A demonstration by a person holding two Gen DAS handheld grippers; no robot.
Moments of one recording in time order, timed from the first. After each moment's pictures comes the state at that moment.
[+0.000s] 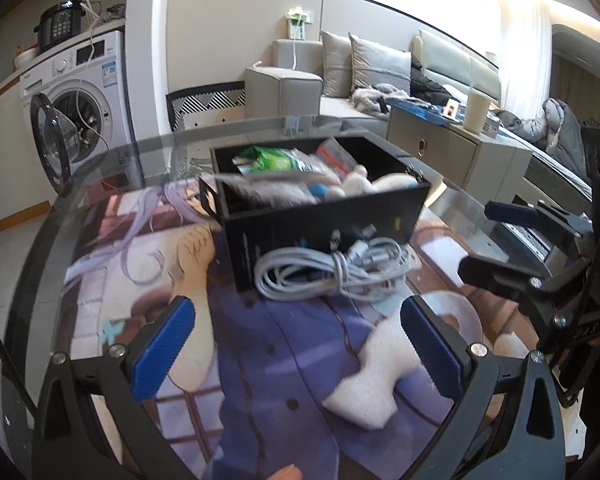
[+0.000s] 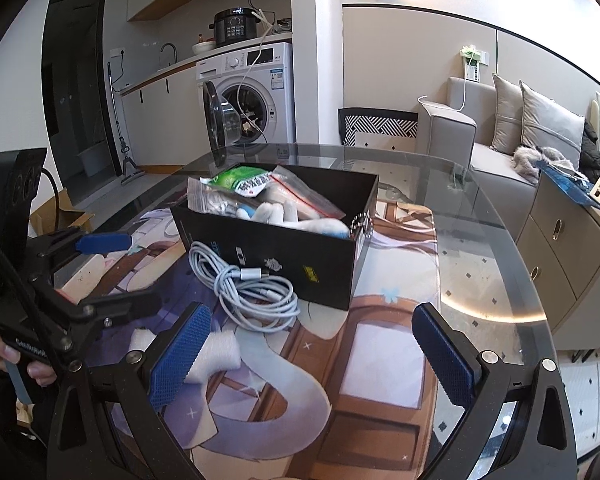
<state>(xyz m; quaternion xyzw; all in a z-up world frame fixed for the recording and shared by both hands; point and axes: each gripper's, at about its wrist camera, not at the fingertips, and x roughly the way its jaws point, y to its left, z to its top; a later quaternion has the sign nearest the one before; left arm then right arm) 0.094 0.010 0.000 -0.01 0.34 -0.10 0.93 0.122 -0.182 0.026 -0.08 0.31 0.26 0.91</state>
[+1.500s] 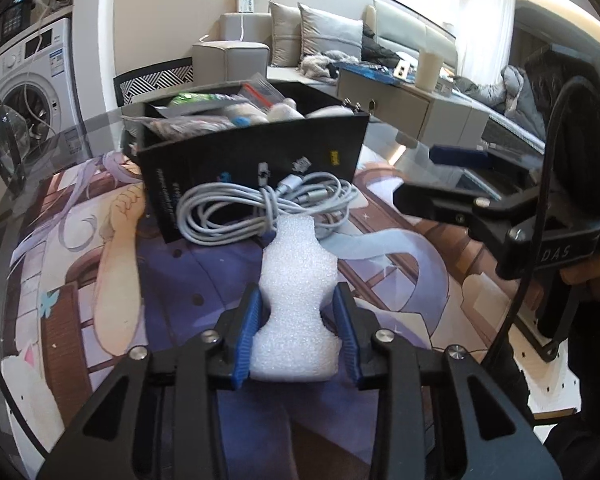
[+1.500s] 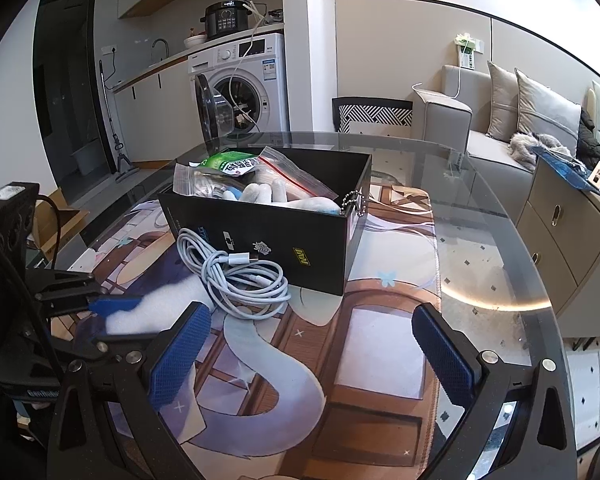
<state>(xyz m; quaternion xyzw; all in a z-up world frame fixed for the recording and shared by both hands) 0.080 -0.008 -0.021 0.00 0.38 -0.18 0.91 0.129 -0.187 0.012 -0.07 0.33 0.25 0.91</state>
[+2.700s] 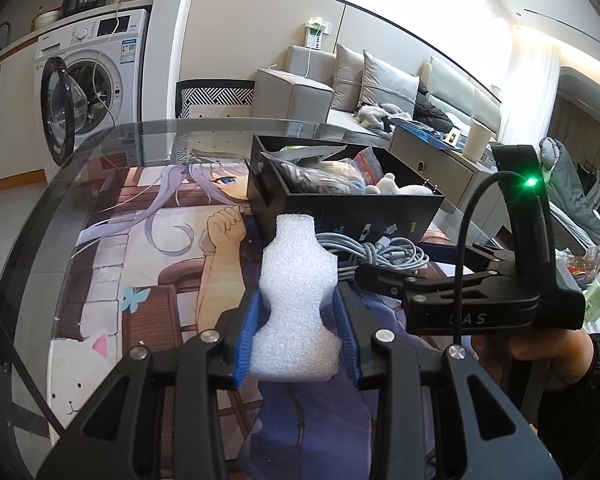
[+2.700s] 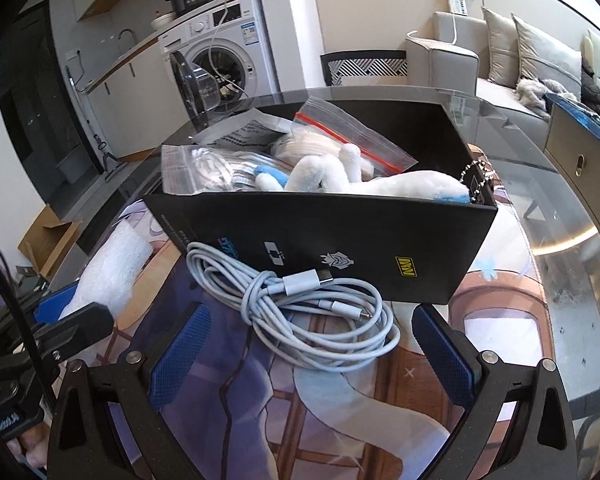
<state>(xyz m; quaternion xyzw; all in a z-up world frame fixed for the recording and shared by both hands) 0.075 0.063 -0.005 -0.09 0.32 -0.10 0.94 0.178 -0.100 -0.019 -0.02 0.42 0.22 0.88</state>
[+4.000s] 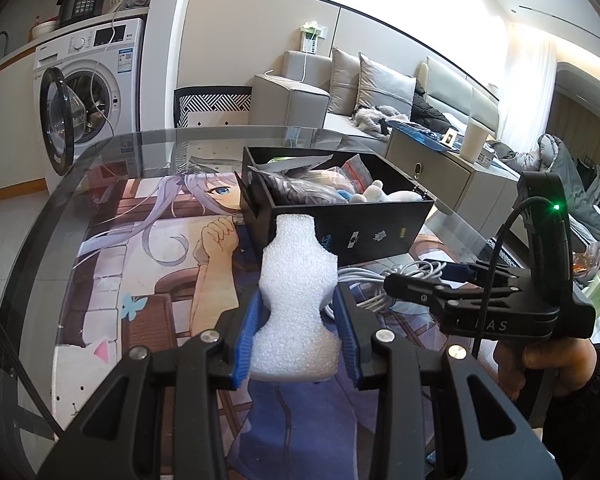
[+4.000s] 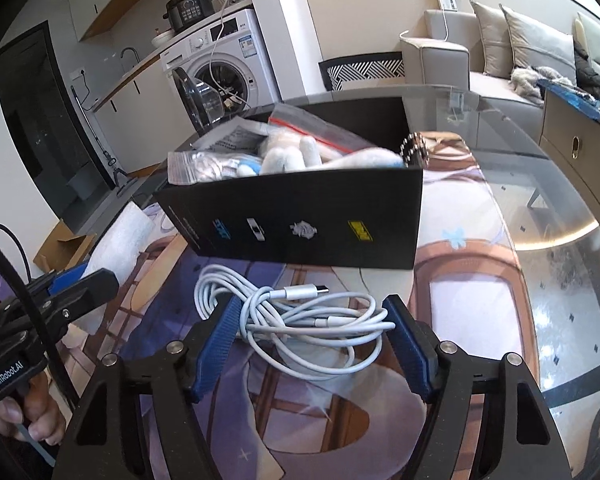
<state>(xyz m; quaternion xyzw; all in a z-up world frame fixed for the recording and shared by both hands) 0.072 0.053 0.005 -0.07 0.32 -0.11 0.94 0.152 -0.142 -0.019 0.01 0.41 0.24 0.88</state>
